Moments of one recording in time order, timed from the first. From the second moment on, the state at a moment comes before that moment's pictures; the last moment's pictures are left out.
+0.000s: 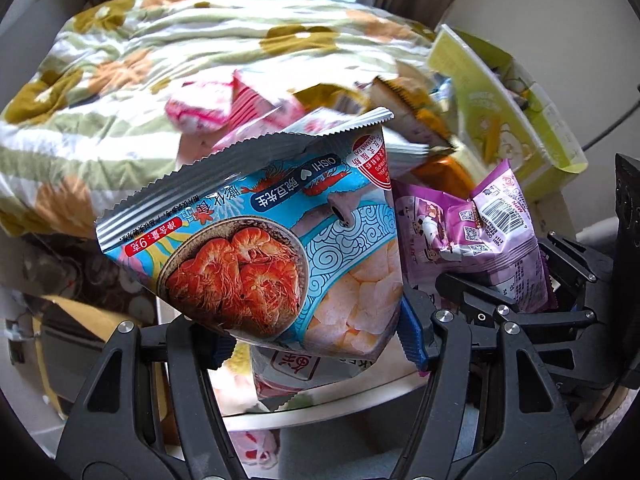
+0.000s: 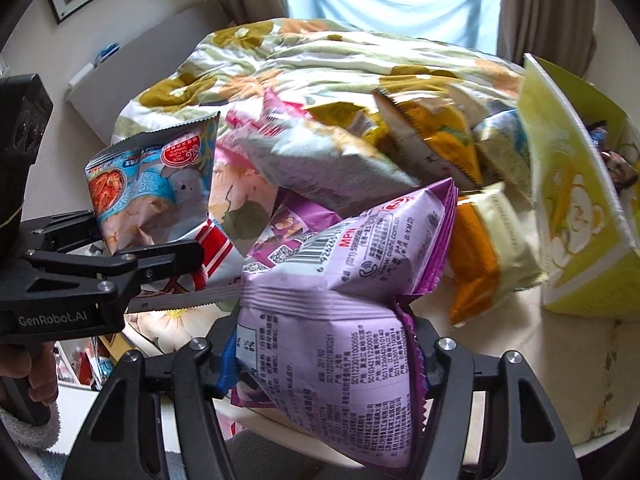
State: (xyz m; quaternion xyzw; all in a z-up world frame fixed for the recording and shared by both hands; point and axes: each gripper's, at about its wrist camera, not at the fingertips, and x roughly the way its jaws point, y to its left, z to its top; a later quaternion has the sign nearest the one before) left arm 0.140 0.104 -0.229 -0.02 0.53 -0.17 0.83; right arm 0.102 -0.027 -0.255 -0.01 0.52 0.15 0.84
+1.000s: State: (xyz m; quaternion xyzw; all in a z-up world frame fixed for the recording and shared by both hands) left arm 0.234 -0.194 -0.122 -0.01 0.45 -0.25 0.86; right arm 0.131 -0.291 -0.114 0.04 0.40 0.04 0.91
